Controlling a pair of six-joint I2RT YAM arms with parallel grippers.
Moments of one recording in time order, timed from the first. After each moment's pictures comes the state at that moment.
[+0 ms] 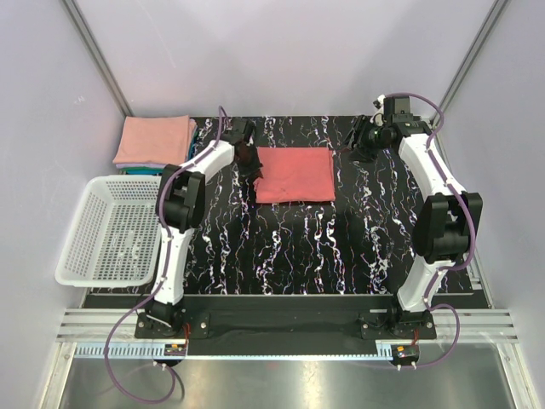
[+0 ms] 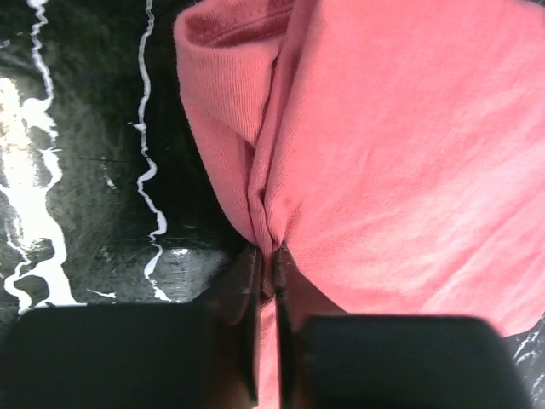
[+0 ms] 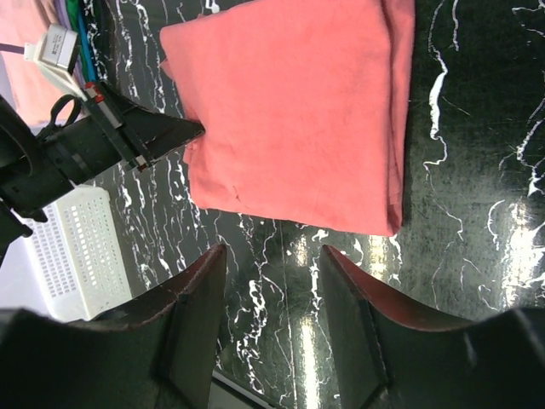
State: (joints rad) left arm -0.34 2.36 1.93 -0.64 0.16 -0.64; right arm 0.07 1.84 1.67 -0.68 -0.45 0.51
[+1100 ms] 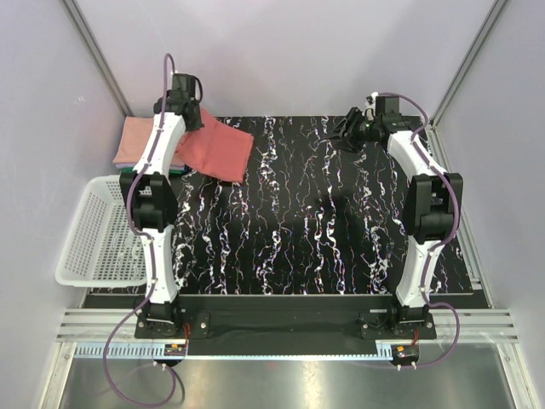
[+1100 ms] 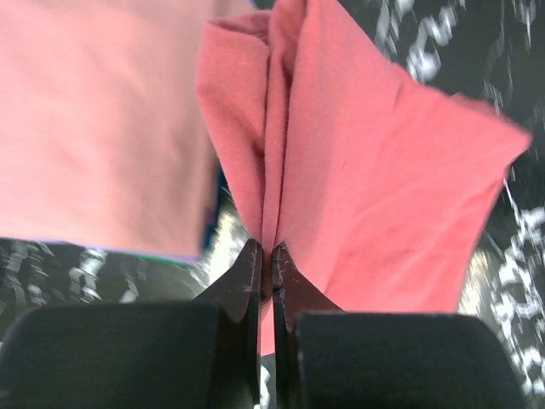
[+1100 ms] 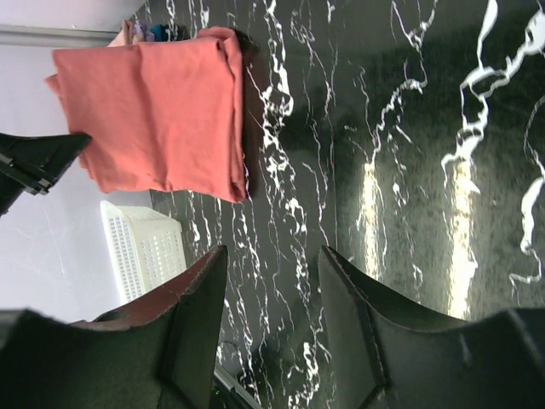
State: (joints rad) left arm -0.10 2.25 2.25 -0.83 -0.21 -0.18; right arm 0.07 2.05 1.74 -0.40 -0.60 0.71
